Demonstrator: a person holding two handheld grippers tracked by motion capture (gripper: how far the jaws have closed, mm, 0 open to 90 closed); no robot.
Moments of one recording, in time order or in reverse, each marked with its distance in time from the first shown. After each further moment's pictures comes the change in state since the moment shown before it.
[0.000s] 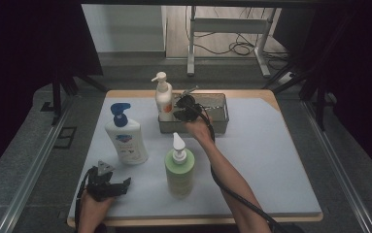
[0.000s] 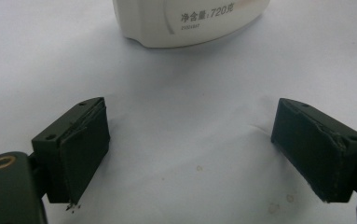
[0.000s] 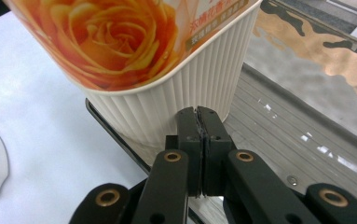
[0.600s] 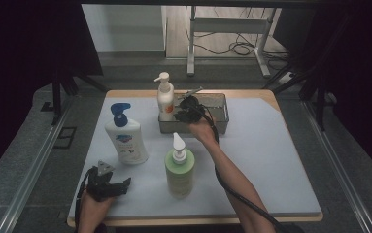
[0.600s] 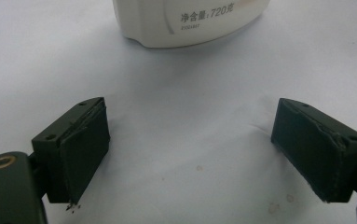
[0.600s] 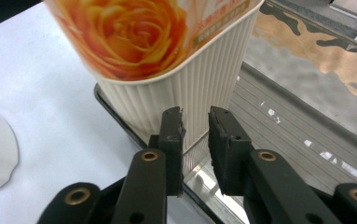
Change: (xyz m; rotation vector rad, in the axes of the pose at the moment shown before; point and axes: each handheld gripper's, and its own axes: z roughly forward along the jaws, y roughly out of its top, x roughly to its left) left arm 0.000 0.000 0.000 -0.001 0.000 0.000; right arm -0.002 -0.006 -0.013 -0.021 0.013 -0.014
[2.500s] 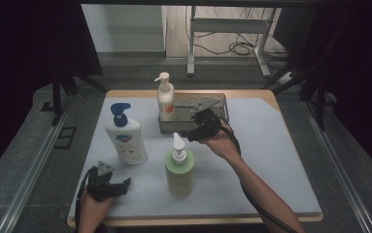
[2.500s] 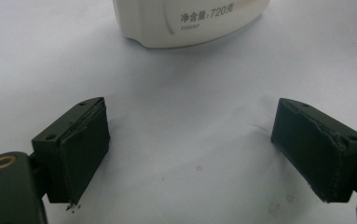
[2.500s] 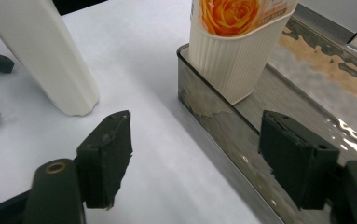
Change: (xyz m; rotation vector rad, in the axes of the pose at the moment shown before) left arm 0.000 0.000 0.000 -0.004 0.000 0.000; right arm 0.023 -0.036 -0.081 -0.073 0.086 -0.156
